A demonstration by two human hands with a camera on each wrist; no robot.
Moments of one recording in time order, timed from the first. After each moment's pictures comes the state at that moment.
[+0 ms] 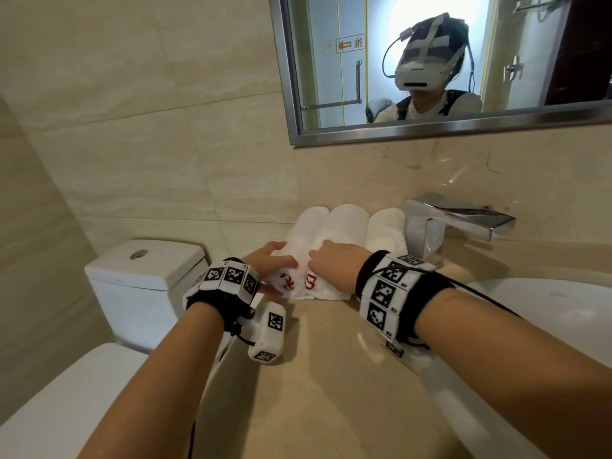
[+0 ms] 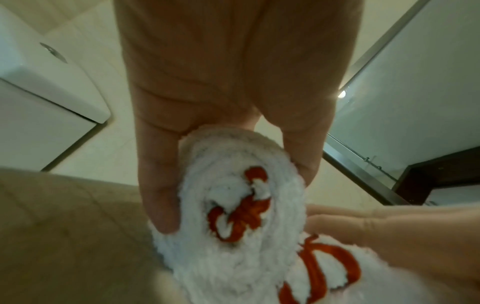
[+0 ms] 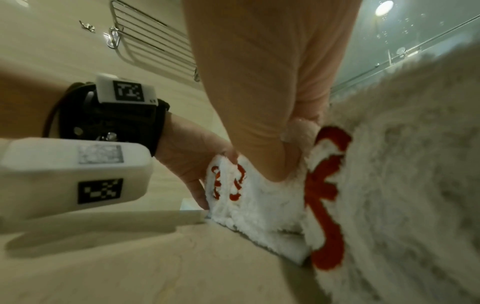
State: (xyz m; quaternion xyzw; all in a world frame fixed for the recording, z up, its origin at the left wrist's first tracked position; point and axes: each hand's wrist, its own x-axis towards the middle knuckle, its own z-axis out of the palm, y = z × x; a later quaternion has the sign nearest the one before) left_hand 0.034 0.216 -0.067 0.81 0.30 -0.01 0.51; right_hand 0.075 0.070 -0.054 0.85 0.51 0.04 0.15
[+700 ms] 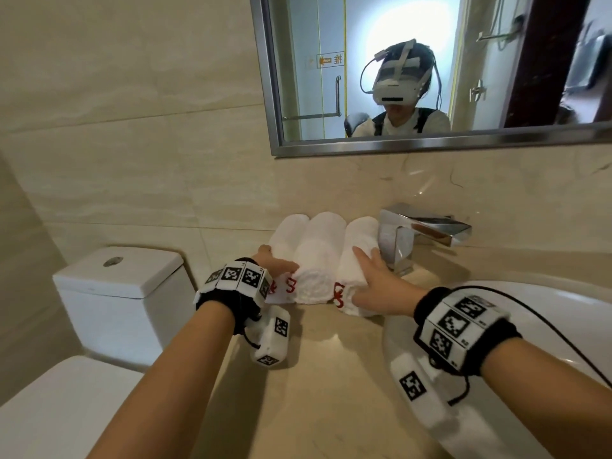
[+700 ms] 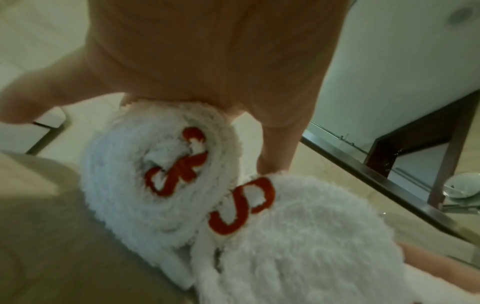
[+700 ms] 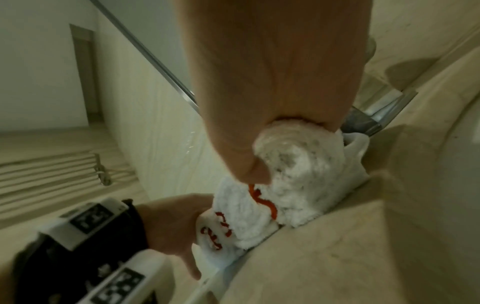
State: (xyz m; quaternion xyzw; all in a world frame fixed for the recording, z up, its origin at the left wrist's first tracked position) left_hand 0.060 0.201 -0.073 0.89 0.29 0.00 0.36; right_hand 0.085 -0.021 -0.083 0.92 0.27 -0.15 -0.23
